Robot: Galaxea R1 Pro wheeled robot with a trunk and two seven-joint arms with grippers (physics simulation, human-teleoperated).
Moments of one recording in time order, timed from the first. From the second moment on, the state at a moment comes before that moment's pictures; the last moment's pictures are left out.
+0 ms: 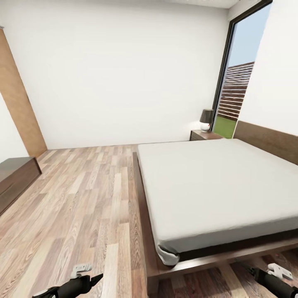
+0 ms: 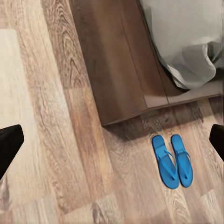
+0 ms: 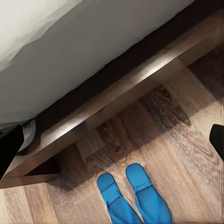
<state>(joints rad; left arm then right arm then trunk) -0.48 0.19 0.21 -0.15 0.04 -0.04 -0.70 -0.59 -0.47 -0.02 0.08 -0.53 -0.06 0.61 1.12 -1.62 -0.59</state>
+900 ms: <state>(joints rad) -0.48 0.19 0.21 -0.15 0.04 -0.04 -0.70 -0.59 -0.47 -0.02 0.08 -0.53 -0.06 0.61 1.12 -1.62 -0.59</state>
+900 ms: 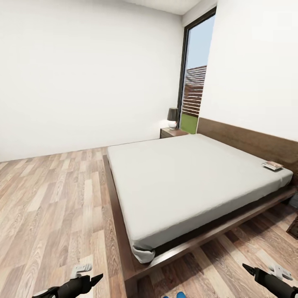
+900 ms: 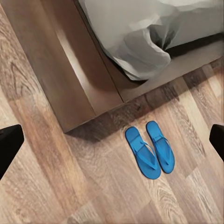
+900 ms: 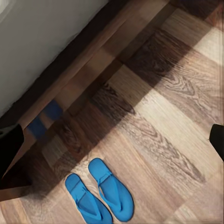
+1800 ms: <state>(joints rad) -0.48 0.19 0.21 -0.15 0.04 -0.04 -0.70 -0.59 -0.47 -0.02 0.08 -0.53 -0.06 0.61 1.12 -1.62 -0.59</state>
